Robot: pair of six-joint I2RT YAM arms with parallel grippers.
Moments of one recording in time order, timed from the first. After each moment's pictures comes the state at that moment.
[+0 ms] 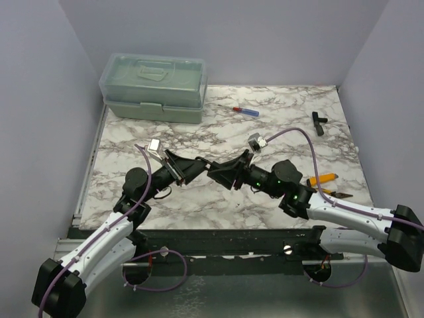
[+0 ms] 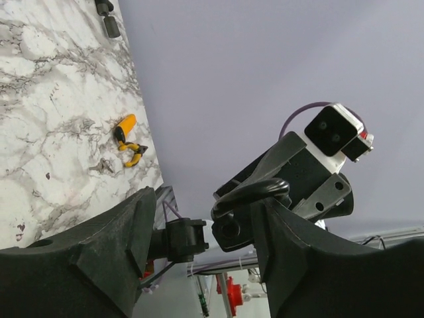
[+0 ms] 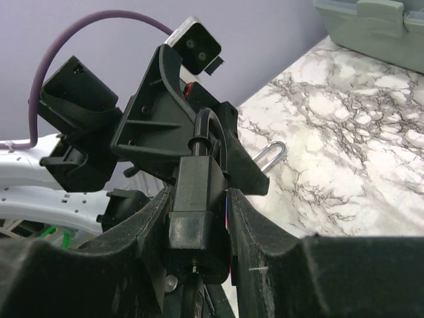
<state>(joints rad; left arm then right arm) -0.50 0.72 0.32 0.51 0.40 -1.37 1.00 1.06 0.60 0.57 -0.12 0.52</state>
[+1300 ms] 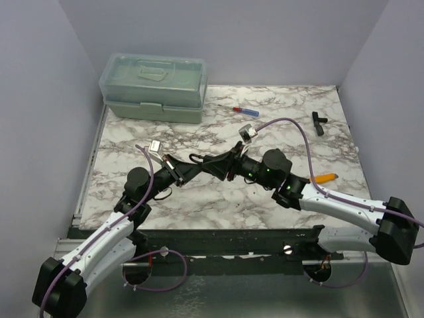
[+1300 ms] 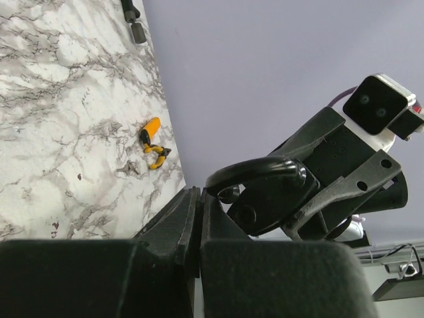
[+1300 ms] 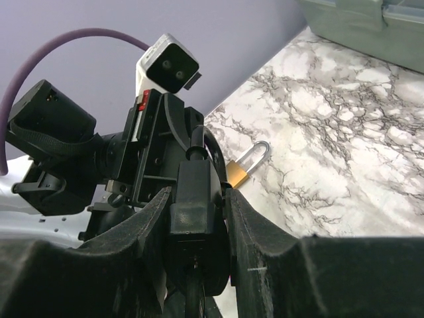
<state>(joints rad) -0.49 0.73 0.30 0.48 0.39 -1.30 0.97 1.18 0.75 0.46 -0.10 0.52</state>
